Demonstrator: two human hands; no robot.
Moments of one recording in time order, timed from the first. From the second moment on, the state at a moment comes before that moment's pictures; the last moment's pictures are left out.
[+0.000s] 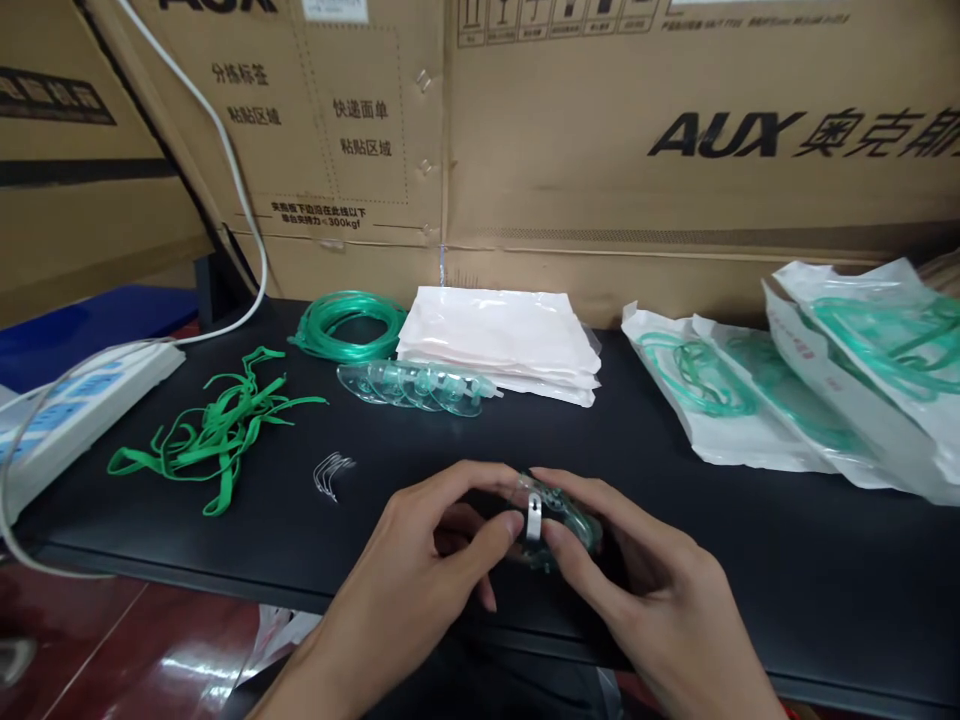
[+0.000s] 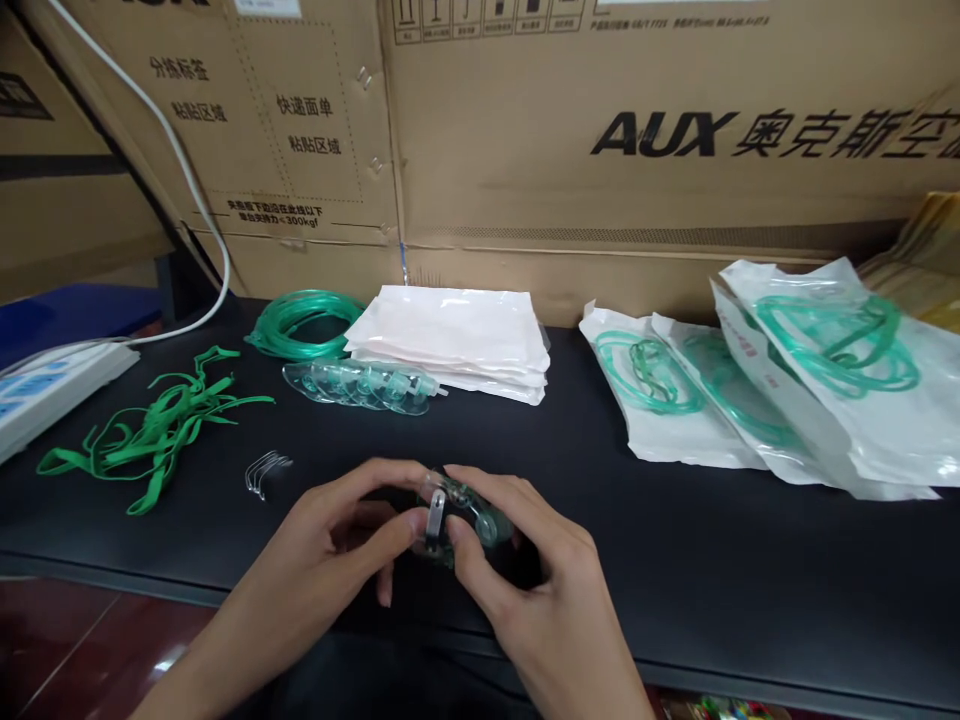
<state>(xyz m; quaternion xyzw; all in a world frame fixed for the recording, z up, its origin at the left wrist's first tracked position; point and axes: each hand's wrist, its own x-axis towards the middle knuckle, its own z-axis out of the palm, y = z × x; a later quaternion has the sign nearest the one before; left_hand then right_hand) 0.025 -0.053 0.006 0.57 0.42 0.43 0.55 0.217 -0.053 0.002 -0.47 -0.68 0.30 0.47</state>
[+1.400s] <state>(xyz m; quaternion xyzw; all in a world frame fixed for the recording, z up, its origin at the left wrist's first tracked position) 0.016 -0.054 0.008 0.82 0.37 0.38 0.22 0.214 -0.054 0.010 -0.52 -0.71 0.25 0.40</state>
